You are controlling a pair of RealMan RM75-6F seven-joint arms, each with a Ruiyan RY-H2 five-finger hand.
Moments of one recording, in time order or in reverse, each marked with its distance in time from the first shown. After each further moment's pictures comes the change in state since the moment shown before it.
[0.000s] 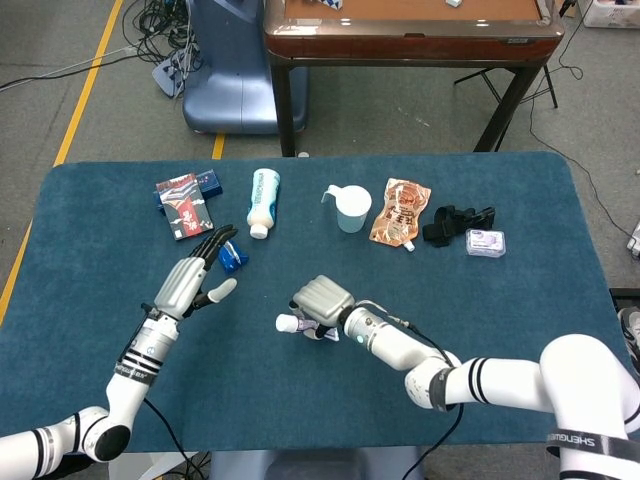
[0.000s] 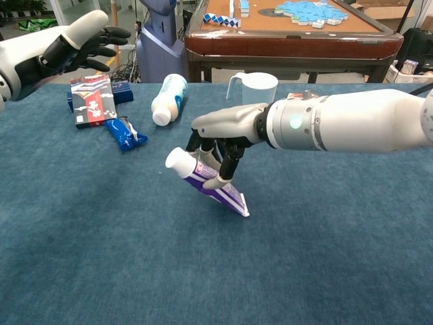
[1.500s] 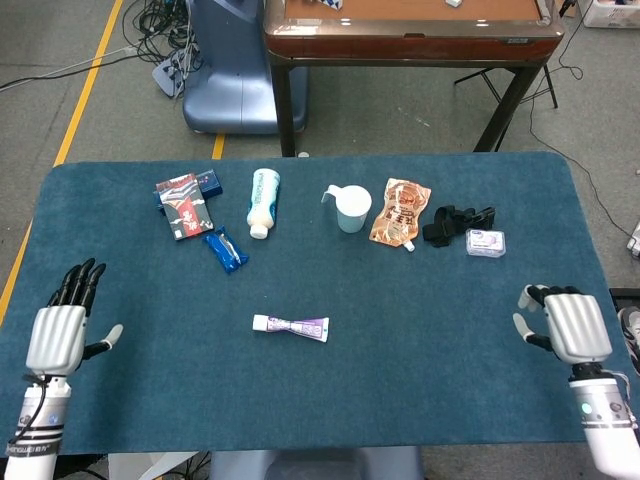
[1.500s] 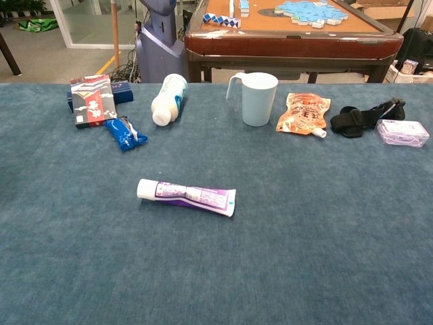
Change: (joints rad) left arm 0.363 0.179 0.183 -0.058 0.105 0.418 0.413; right arm -0.825 0.471 -0.193 -0.256 -0.334 0.898 0.195
